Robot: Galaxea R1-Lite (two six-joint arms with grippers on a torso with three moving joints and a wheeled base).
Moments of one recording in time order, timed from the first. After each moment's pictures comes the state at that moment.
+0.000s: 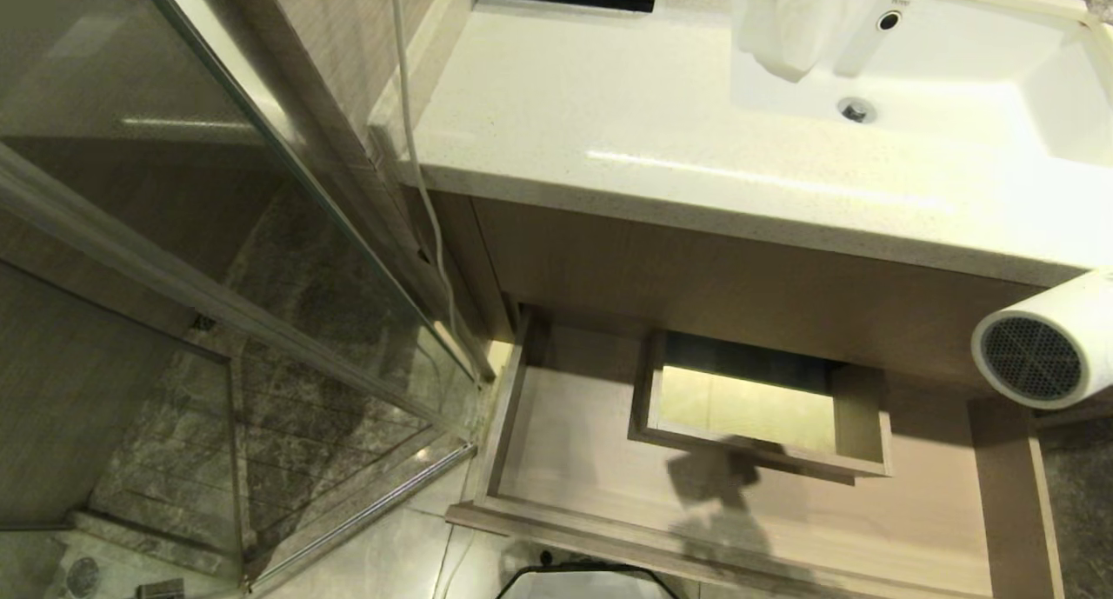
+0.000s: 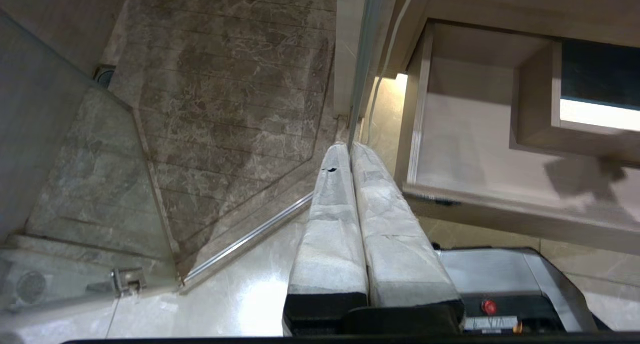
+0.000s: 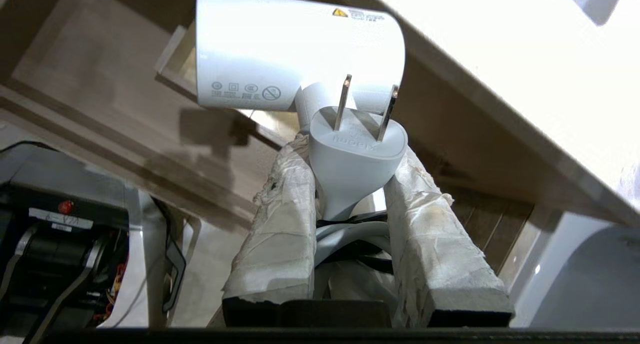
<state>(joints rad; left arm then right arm) 0.00 0.00 0.00 0.00 0.00 0.01 -0.14 0.72 -1.06 0.57 0.11 -0.49</state>
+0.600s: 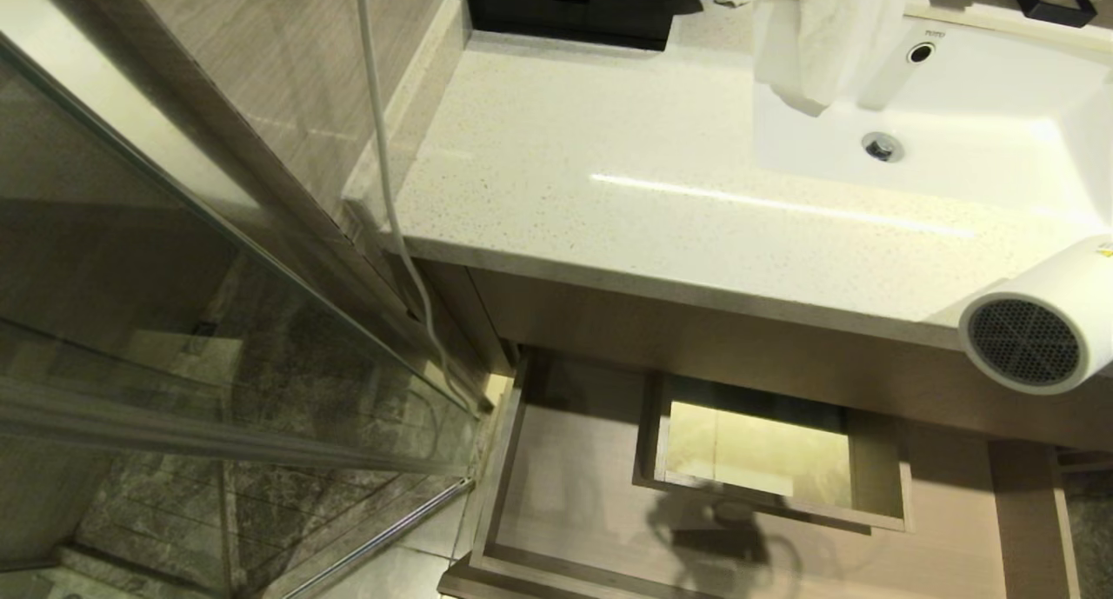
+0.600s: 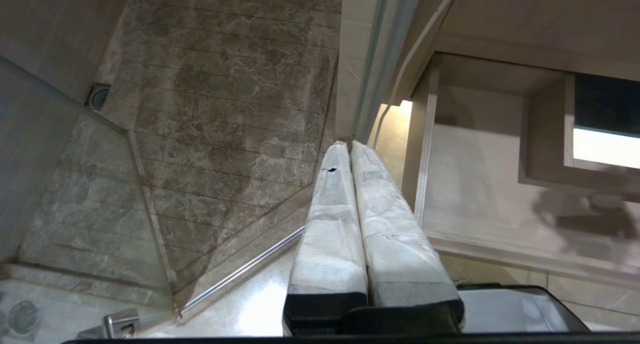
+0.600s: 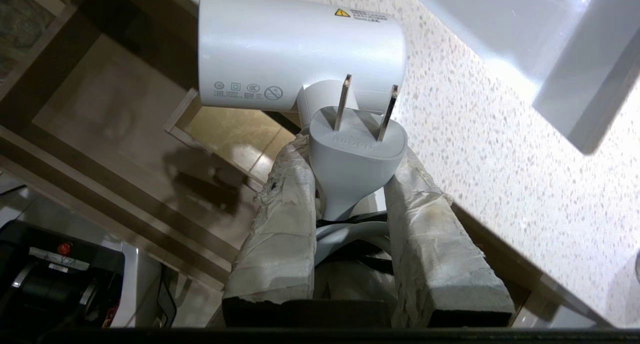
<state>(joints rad) 0.00 0.00 0.00 0.00 0.00 0.01 -0.14 0.72 -1.10 0.56 0.21 -0.52</state>
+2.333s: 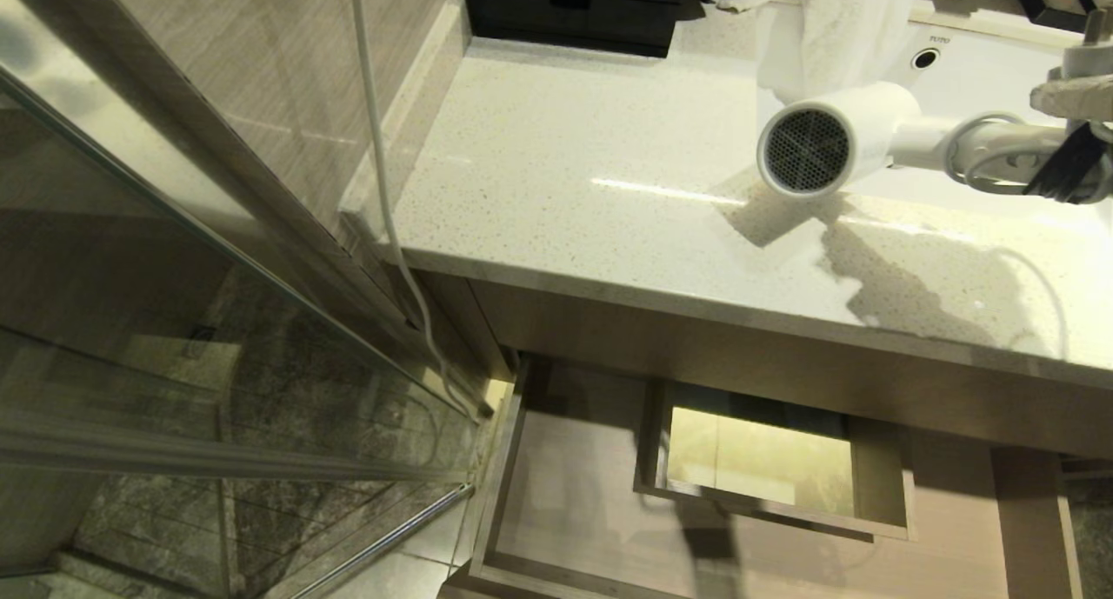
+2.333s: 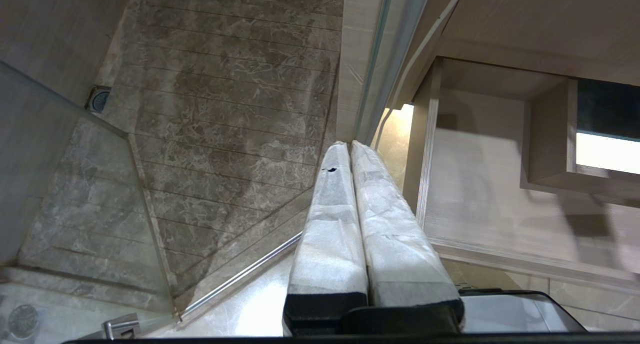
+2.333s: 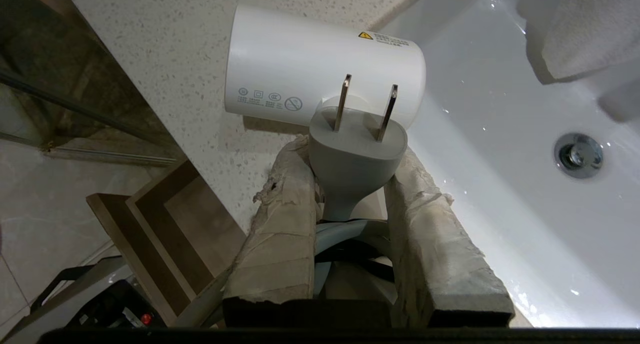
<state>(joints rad) 0.00 0.00 0.00 0.00 0.00 0.01 0.07 1.24 -1.52 0.41 0.49 -0.42</state>
